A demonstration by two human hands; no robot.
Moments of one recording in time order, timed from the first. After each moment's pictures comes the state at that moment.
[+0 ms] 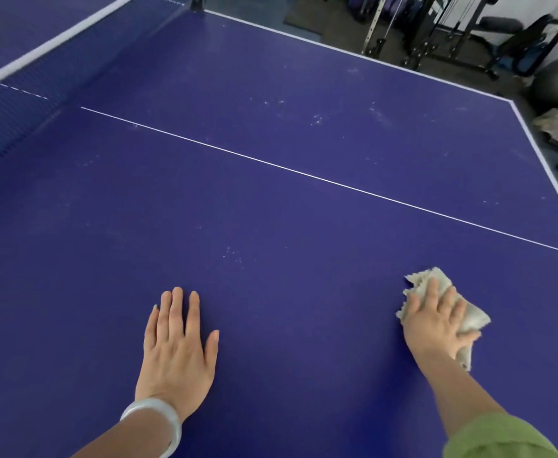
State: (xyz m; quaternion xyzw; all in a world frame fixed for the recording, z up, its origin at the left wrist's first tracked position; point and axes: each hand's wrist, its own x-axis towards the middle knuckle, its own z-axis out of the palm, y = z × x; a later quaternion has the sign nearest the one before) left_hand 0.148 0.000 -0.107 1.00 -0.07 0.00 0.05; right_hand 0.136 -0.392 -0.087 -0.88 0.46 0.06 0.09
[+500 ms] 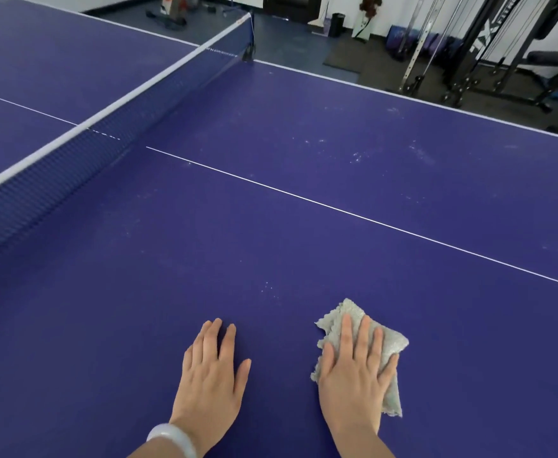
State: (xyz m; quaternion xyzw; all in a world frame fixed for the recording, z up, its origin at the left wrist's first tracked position) left_hand 0.163 0.008 -0.092 0.99 -0.07 0.00 0.10; right_hand 0.152 -0.209 -0.109 -0.97 0.23 0.01 0.07
